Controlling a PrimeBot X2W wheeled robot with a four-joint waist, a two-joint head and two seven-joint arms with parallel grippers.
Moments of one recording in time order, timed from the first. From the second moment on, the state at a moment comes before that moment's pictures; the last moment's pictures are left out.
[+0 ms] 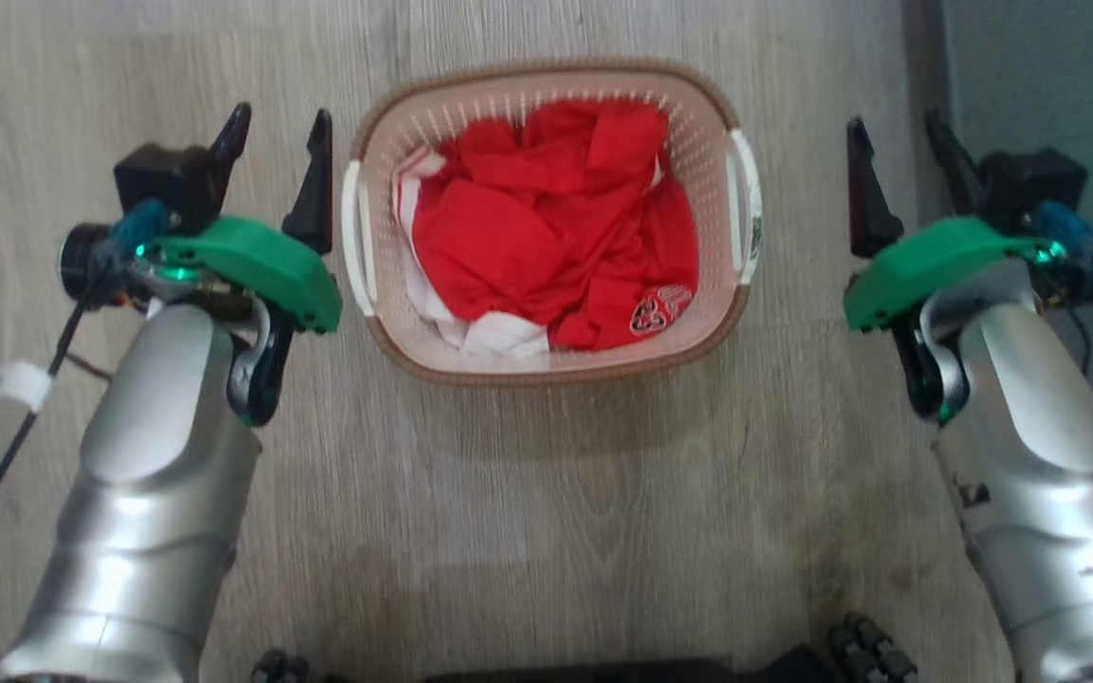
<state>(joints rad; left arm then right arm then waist) -0.67 0.11 -0.25 0.65 -0.29 -0.10 -0.24 -0.65 -0.11 0.12 0.63 0.25 0.13 -0.25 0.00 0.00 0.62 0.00</state>
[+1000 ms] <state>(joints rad) -0.95 0.10 -0.39 1.11 -0.42 -0.12 -0.25 -0.89 -0.07 0.33 0.85 0.33 0.13 -0.25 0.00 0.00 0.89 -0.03</state>
